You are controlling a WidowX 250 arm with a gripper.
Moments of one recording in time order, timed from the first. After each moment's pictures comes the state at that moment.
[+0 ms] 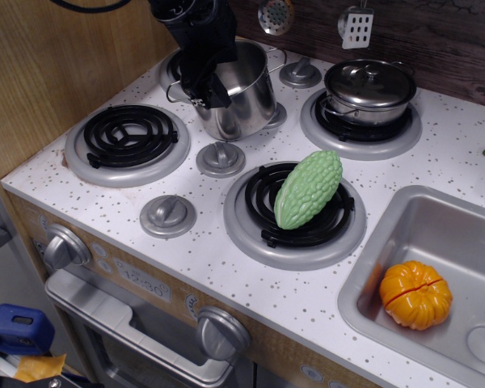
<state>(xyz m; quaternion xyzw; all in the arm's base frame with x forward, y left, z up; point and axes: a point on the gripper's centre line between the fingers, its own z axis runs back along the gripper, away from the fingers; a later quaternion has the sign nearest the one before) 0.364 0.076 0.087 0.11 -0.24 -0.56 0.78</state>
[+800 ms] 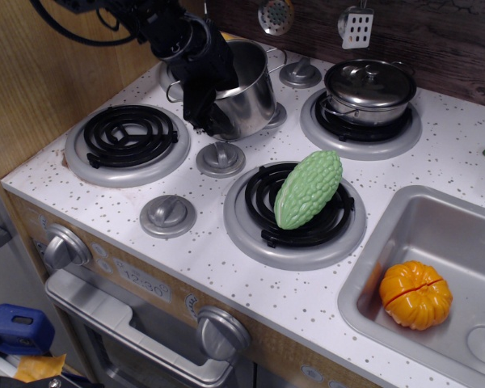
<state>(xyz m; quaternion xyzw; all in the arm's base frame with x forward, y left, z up) 0.363 0.075 0.053 0.08 -0.27 -0.56 0.78</state>
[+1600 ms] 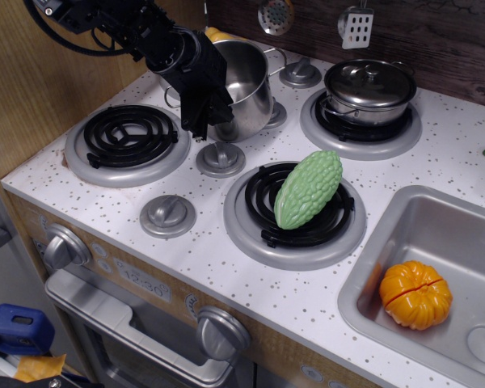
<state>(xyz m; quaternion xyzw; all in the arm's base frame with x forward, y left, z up) 0.364 0.079 0.042 0.07 -0.28 -0.54 0.79</state>
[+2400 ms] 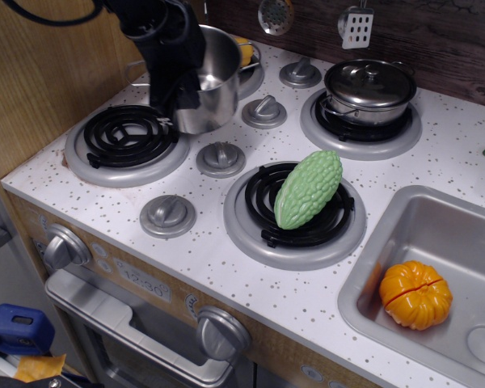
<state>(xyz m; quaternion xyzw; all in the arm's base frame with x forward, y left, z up) 0.330 0.097 0.079 0.11 -0.19 -0.55 0.81</state>
